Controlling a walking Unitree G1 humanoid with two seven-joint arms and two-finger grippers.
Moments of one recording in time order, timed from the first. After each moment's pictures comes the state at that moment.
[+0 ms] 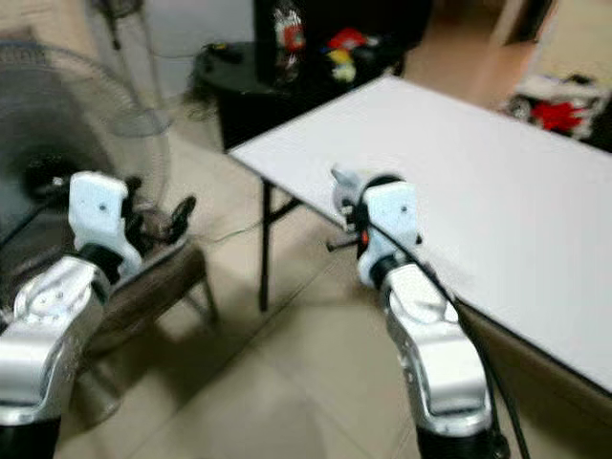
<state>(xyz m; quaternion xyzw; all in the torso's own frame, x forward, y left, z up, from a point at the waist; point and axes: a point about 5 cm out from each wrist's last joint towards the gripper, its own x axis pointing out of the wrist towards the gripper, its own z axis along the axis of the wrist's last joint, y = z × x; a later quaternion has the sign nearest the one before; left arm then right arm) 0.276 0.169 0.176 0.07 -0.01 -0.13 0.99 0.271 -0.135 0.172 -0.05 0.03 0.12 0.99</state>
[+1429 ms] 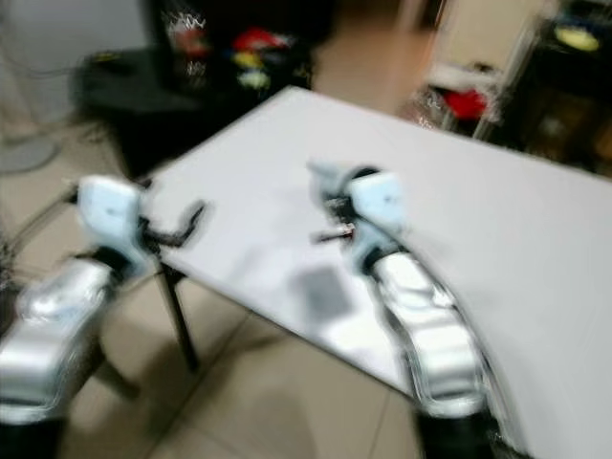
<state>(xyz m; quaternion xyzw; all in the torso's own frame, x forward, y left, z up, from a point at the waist) 0.276 0.149 0.174 0.08 -0.02 -0.18 0.98 0.281 -0.134 0.176 -0.02 0.03 0.15 0.99</state>
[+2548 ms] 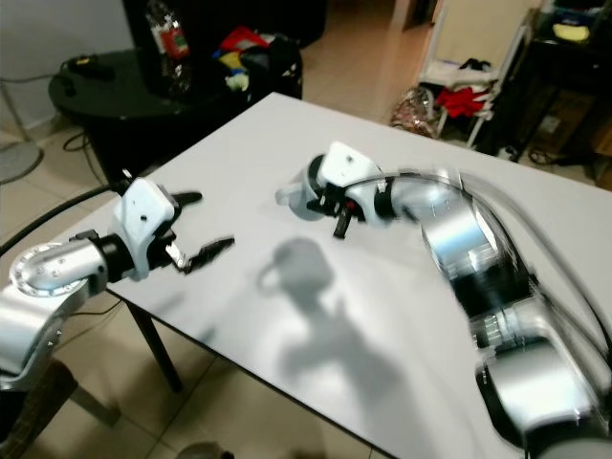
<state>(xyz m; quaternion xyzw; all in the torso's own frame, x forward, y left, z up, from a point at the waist) 0.281 0.161 0.182 0.21 0.06 -0.38 0.90 0.359 -0.137 0.205 -0.34 0.14 0.50 0.78</state>
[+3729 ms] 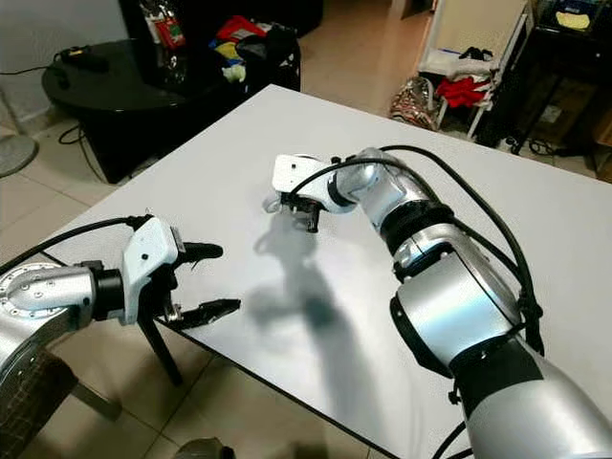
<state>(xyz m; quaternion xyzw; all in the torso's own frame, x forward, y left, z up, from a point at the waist) 0.244 0.154 0.174 0.18 0.14 -0.50 0.84 0.395 -0.091 0.185 -0.47 0.16 0.47 0.73</state>
